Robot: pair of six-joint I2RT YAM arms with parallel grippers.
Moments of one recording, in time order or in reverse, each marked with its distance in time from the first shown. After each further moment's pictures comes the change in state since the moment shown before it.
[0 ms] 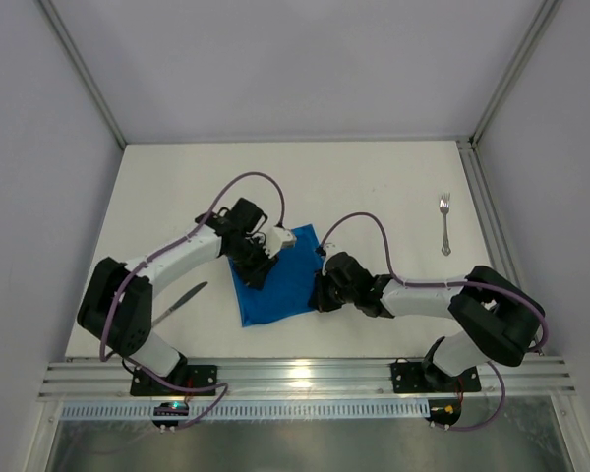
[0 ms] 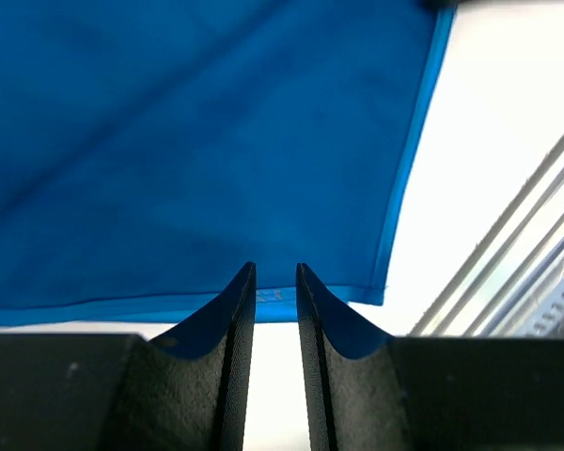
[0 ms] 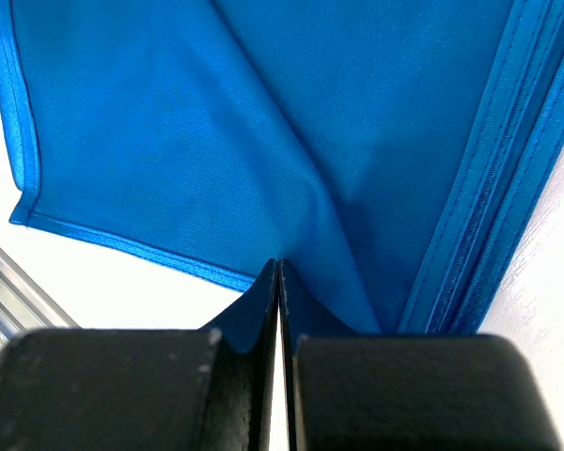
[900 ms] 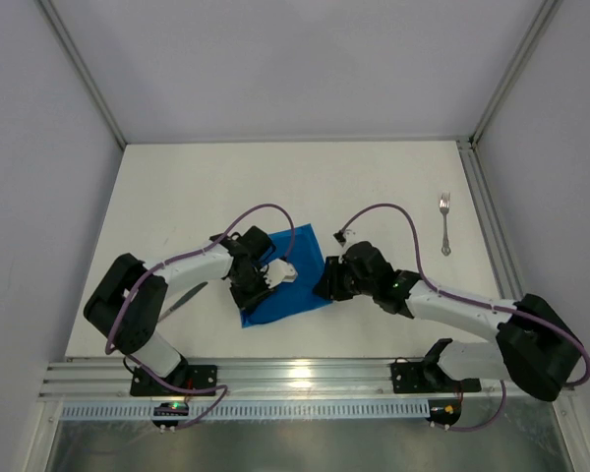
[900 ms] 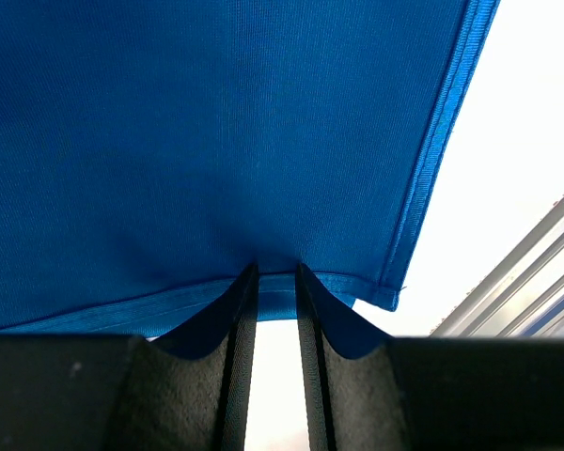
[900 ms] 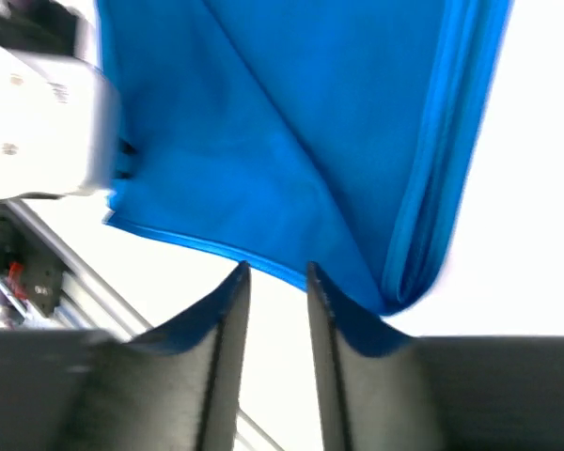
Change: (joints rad) left arm -0.119 0.053 -0.211 0.050 -0.134 0.057; right arm -0.074 -0.209 0.002 -0.129 -0.030 0.037
